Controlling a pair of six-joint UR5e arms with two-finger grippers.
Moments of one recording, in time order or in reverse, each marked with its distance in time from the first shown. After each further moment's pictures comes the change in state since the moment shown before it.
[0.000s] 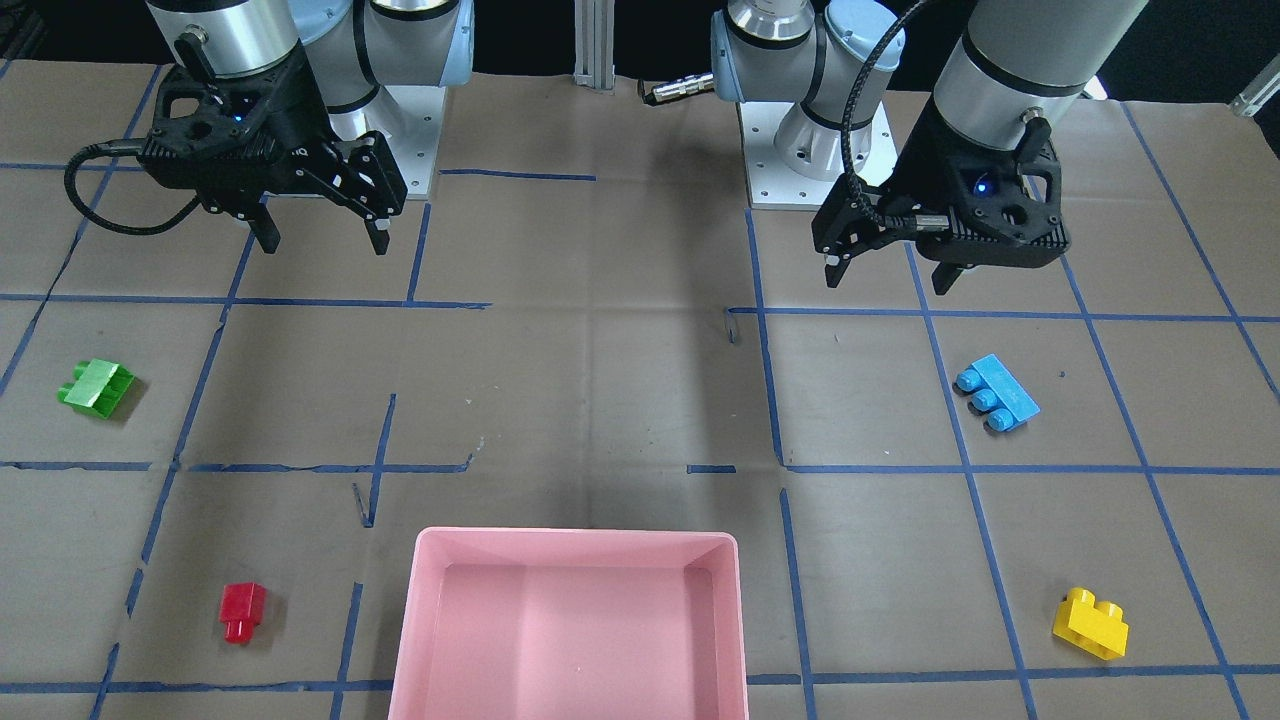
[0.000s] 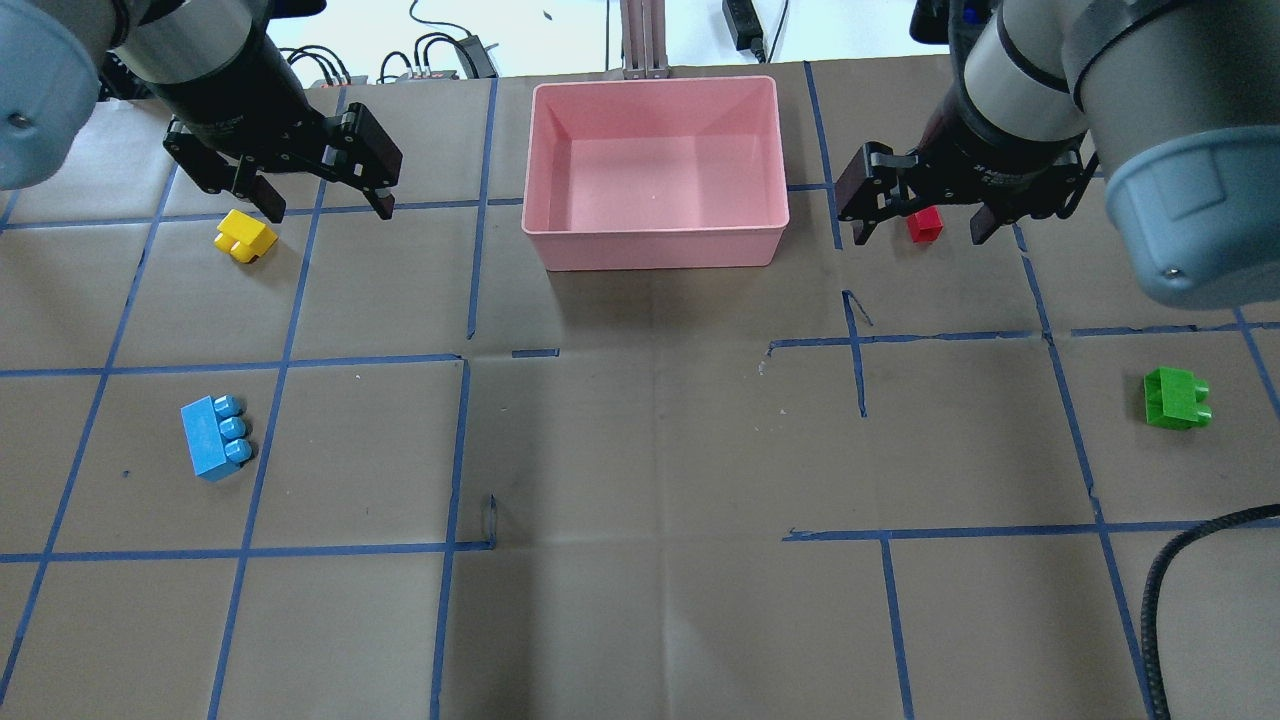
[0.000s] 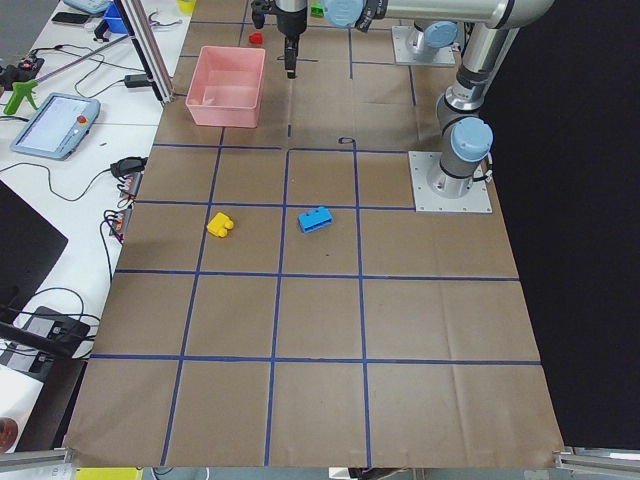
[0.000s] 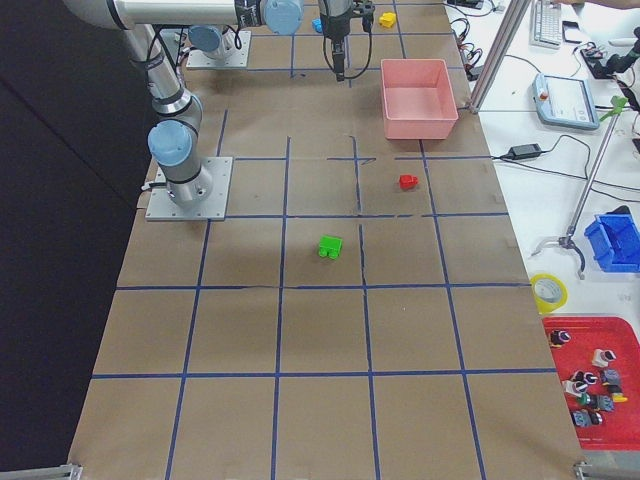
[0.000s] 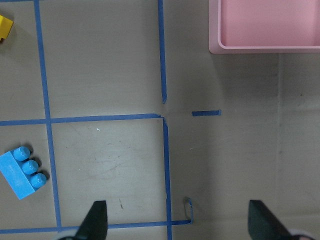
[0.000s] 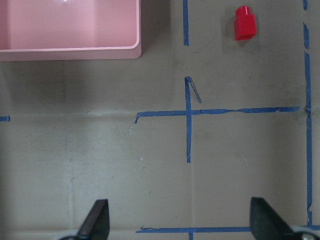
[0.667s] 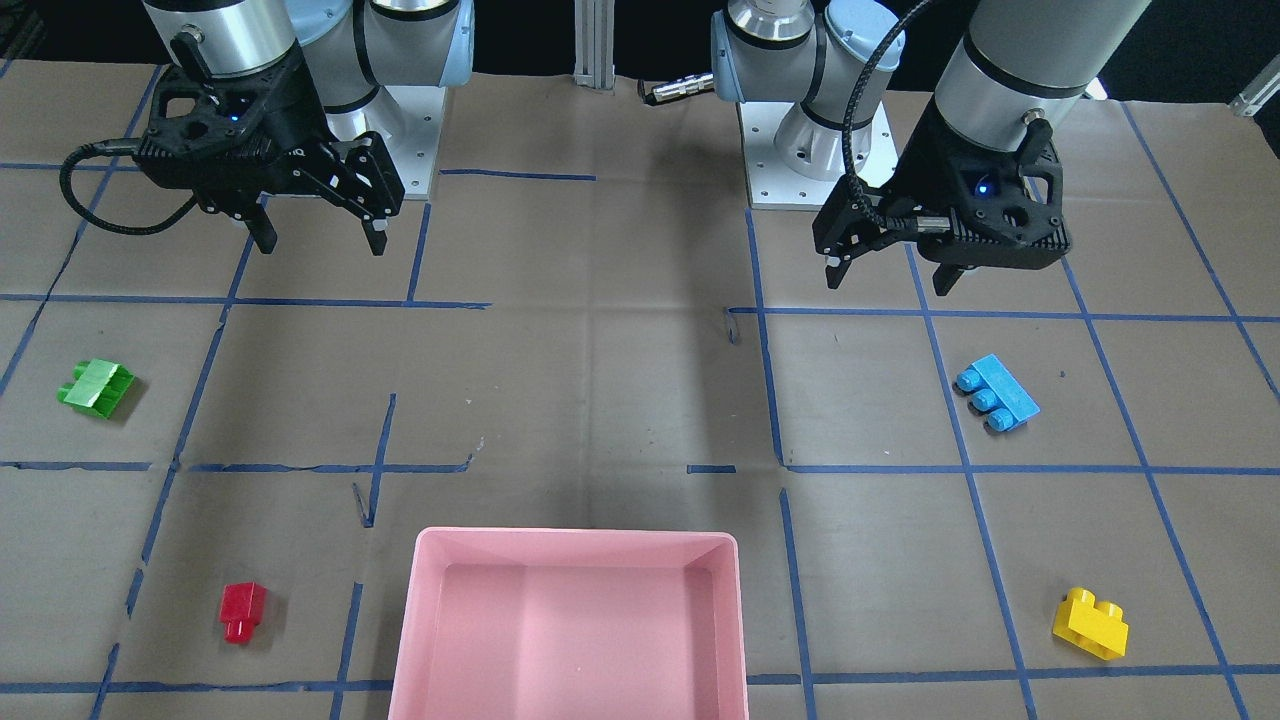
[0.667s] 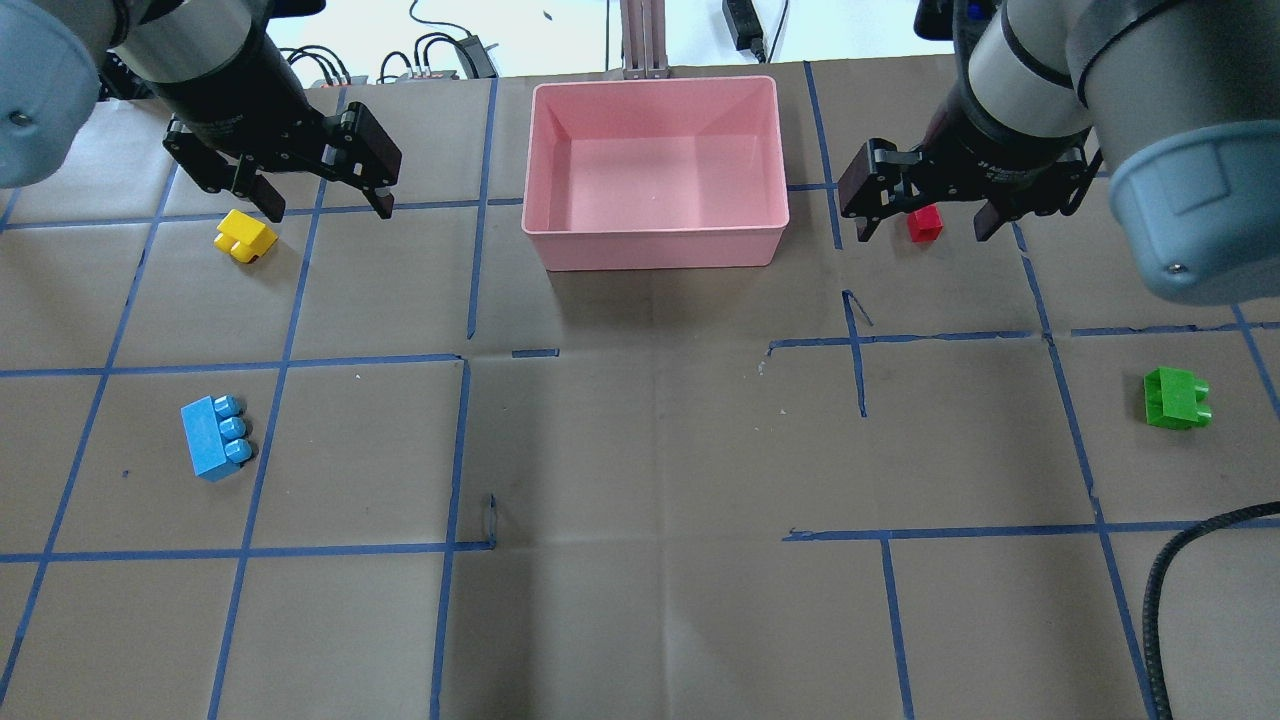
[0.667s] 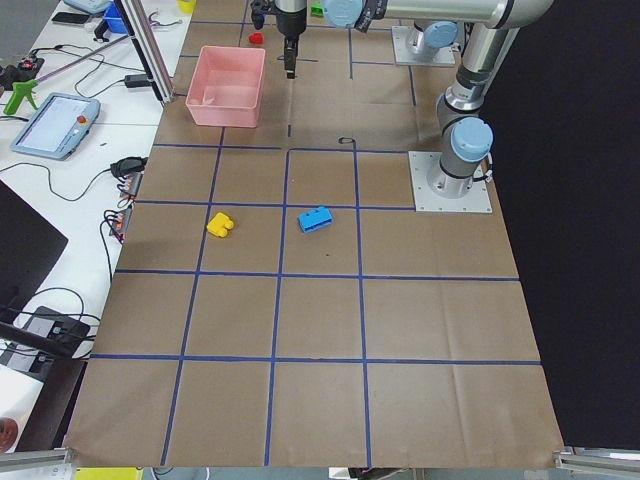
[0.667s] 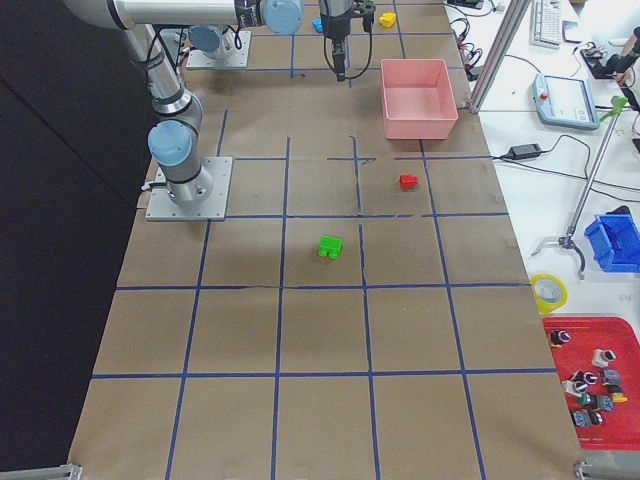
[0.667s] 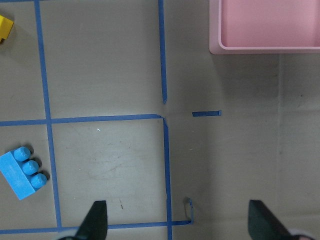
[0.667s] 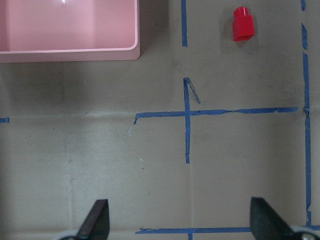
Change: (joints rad) left arm 0.003 -0.002 0.001 0.001 0.000 0.002; right arm -0.004 -0.001 -0.001 -0.001 0.001 0.000
